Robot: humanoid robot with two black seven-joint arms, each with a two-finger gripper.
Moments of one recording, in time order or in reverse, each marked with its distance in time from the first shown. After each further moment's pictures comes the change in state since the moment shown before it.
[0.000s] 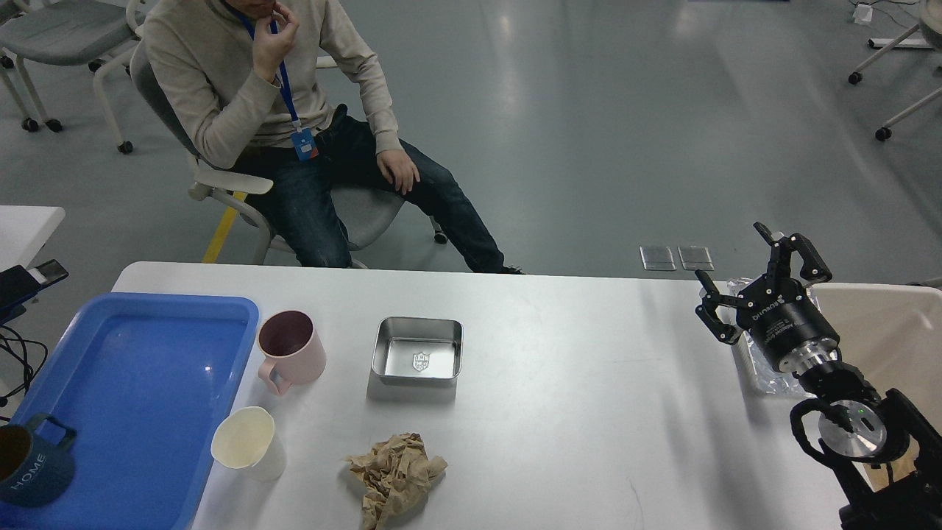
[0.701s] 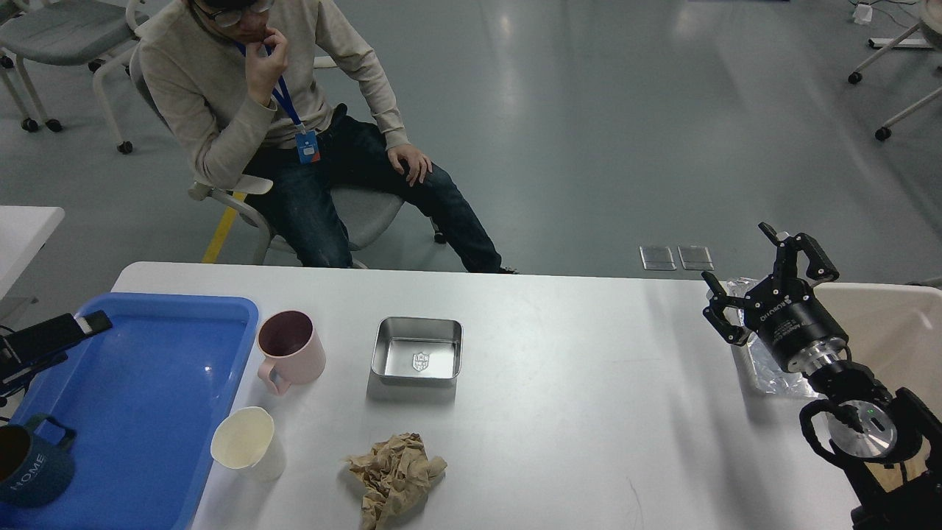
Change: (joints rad) left arm 0.000 0.026 0.127 -0.076 0.001 -0.052 0.006; right arm -0.002 -0.024 -0.008 0.004 0.000 0.000 0.001
